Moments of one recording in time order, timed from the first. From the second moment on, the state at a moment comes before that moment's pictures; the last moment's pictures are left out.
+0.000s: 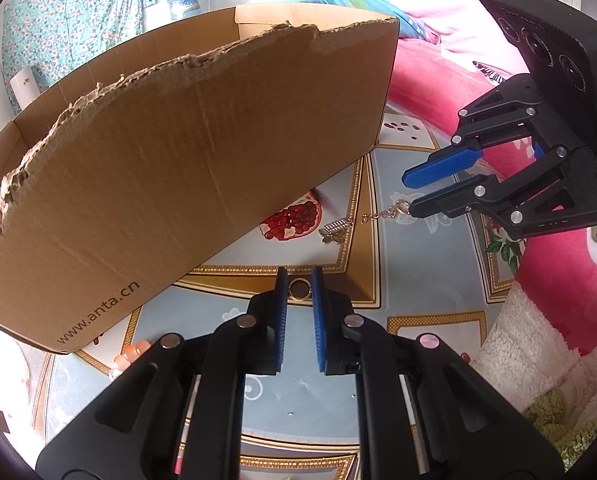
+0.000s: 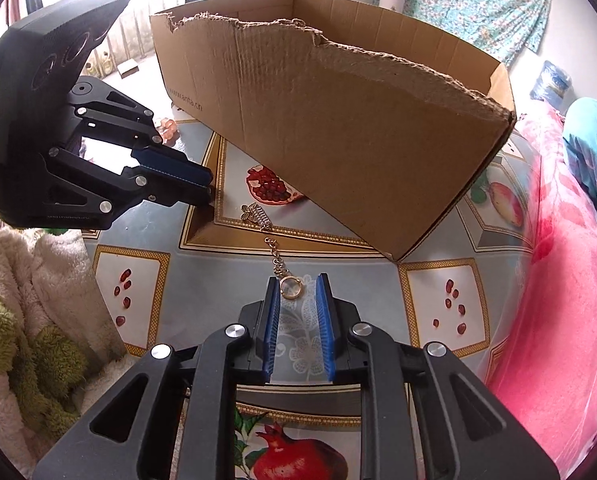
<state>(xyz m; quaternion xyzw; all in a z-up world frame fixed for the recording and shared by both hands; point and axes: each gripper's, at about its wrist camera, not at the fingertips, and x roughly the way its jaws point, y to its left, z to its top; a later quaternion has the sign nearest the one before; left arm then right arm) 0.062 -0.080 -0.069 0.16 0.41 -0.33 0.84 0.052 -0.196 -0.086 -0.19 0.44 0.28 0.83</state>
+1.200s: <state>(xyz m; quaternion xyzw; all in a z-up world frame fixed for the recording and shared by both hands) 0.049 -0.063 -0.045 0.14 0.38 -0.34 0.85 0.032 -0.205 -0.043 -0.21 0.42 0.31 0.82</state>
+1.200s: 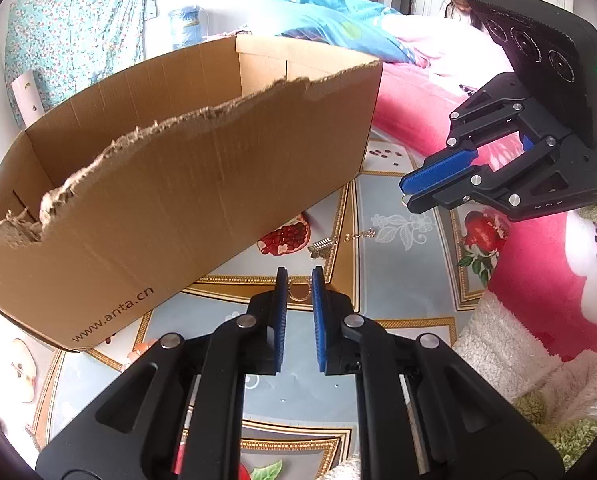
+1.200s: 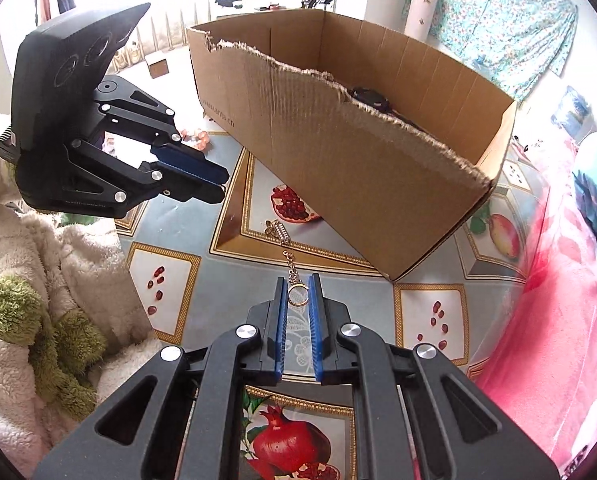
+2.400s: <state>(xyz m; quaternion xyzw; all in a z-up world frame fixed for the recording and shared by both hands) 0.191 -0.074 0.015 -0.01 0.42 -0.28 0.86 0.191 -0.180 0.010 -0.16 0.42 0.24 0.86</state>
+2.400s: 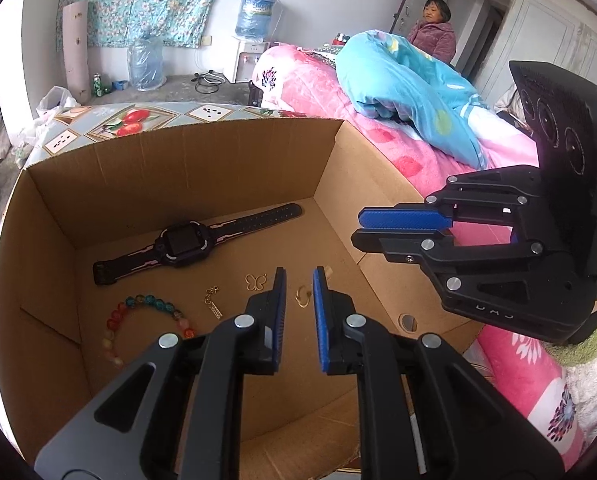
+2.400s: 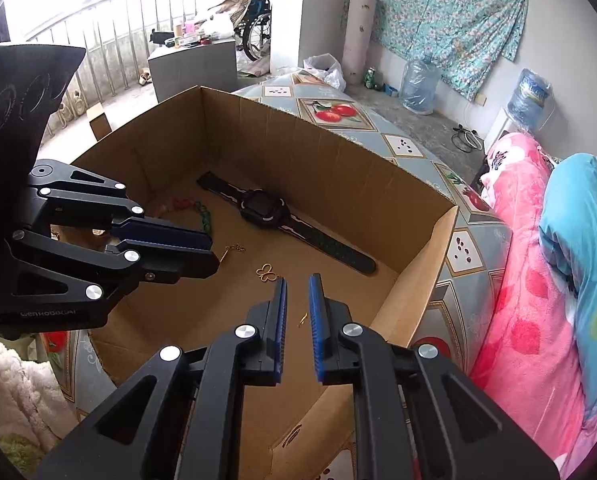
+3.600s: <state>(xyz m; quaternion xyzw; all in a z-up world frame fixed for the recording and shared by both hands) 0.064 -0.010 0.045 0.00 0.32 -0.31 0.89 0.007 -0.241 0.029 0.07 0.31 0.17 0.93</state>
